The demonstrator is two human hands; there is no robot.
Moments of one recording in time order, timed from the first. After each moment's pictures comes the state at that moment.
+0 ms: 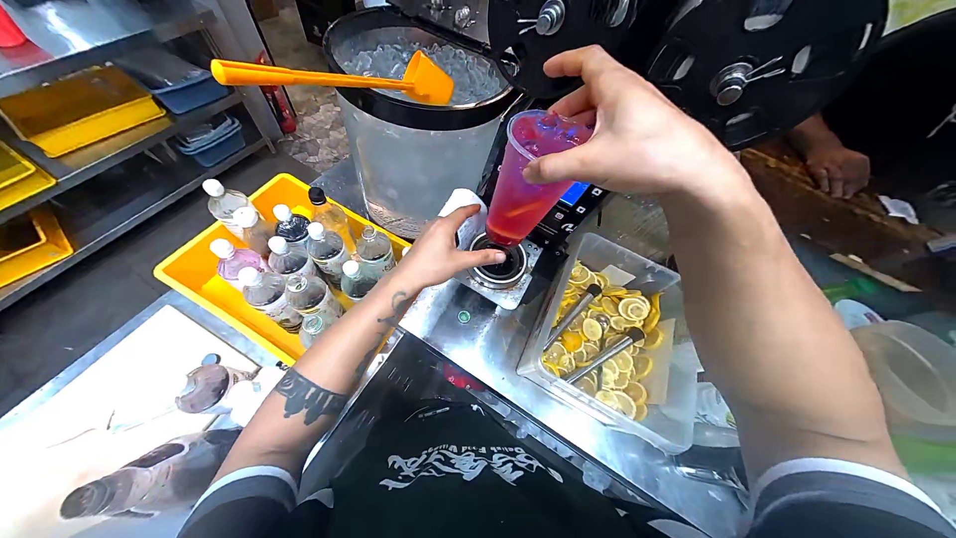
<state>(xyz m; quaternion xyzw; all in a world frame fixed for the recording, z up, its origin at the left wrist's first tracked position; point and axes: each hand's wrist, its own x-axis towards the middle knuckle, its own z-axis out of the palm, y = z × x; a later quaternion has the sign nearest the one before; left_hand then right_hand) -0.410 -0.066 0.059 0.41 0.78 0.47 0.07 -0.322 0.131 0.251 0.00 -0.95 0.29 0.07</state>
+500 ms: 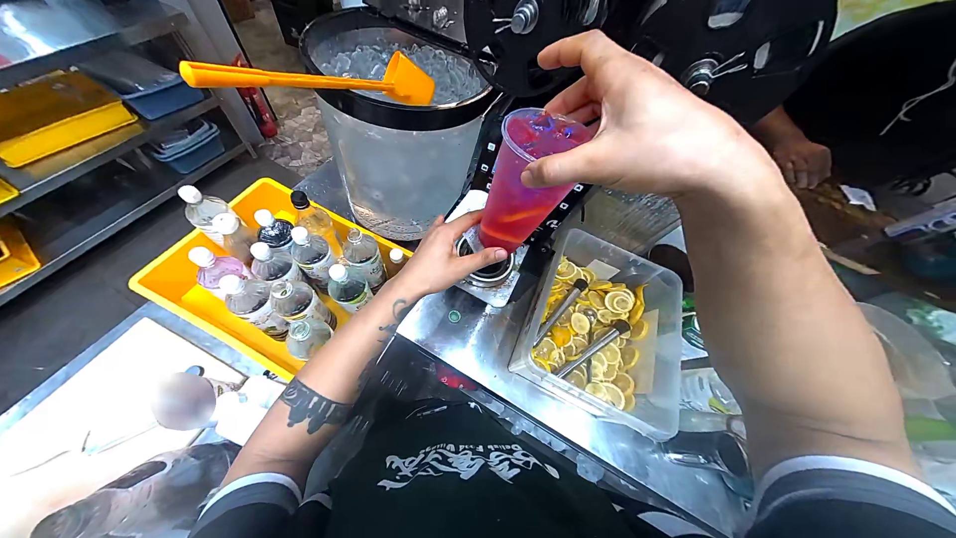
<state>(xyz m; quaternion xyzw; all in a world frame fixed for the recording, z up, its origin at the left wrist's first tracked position) -0.401 -0.049 0.049 0.49 0.70 0.51 0.04 -0.300 0.130 0.269 0.00 -0.96 0.26 0.06</state>
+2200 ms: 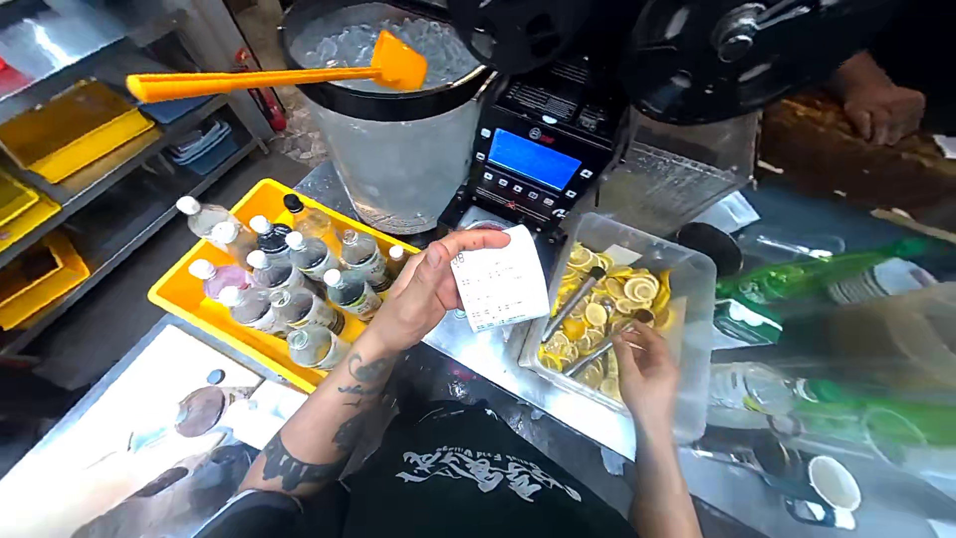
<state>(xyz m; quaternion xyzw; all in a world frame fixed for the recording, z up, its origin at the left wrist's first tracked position) -0.341 -0.077 0.093 0.43 0.39 0.74 0.34 -0.087 0.201 -0.065 -0.35 -0.80 0.40 0.29</state>
